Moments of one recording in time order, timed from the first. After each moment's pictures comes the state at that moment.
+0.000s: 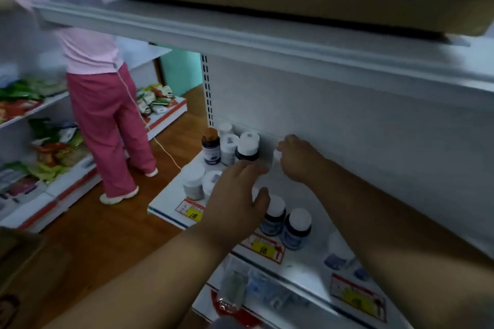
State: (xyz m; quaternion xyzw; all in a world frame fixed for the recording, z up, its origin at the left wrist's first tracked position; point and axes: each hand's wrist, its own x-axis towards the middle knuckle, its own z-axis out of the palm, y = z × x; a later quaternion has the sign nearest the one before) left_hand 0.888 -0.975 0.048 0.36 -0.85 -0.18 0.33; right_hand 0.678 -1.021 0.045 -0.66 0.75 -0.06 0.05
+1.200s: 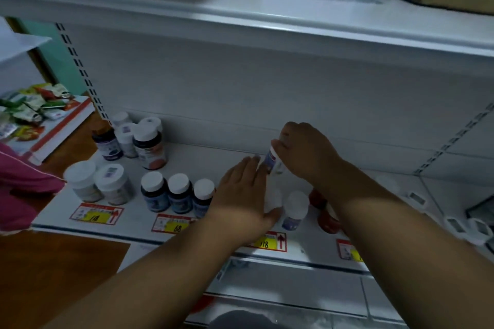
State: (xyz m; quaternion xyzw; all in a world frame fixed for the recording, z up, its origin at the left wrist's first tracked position) left_hand 0.763 -0.877 0.016 0.20 -0.96 -0.11 0.15; right_hand 0.591 -0.831 0.077 -0.49 0.85 -0.17 -0.01
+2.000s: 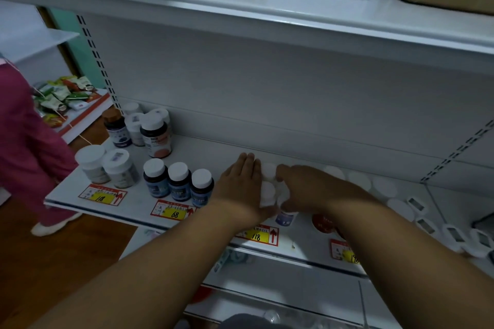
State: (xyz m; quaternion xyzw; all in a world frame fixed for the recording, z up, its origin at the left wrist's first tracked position) left_hand 0.743 -0.874 0.005 0.27 -0.96 -0.04 0.02; right_hand 0.604 -0.777 0.058 -0.59 0.79 0.02 0.16
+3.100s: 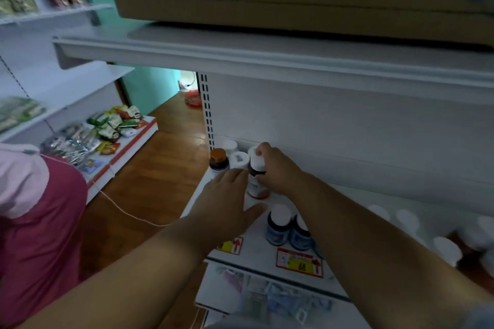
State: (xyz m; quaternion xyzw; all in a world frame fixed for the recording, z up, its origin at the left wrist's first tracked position) left_hand 0.944 -1.076 0.047 0.28 -0.94 -0.09 0.16; right_hand 0.758 -1.064 0.036 -0.57 0.78 -0.22 0.13
